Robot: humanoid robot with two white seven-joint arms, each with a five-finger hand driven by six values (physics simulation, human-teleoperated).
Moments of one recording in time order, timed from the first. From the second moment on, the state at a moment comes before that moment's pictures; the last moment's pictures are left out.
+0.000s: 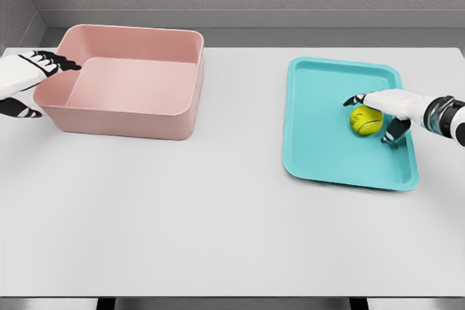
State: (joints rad) left arm -0.60 1.02 -0.62 -1.24 -0.38 -0.61 -0.17; right arm -0.71 -0.90 0.89 -1.47 0.28 0.07 0.48
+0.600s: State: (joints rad) left arm -0.60 1.03 -0.62 -1.27 -0.38 -0.61 -0.17; right arm -0.72 -0.91 0.89 -1.48 0.28 0.07 0.48
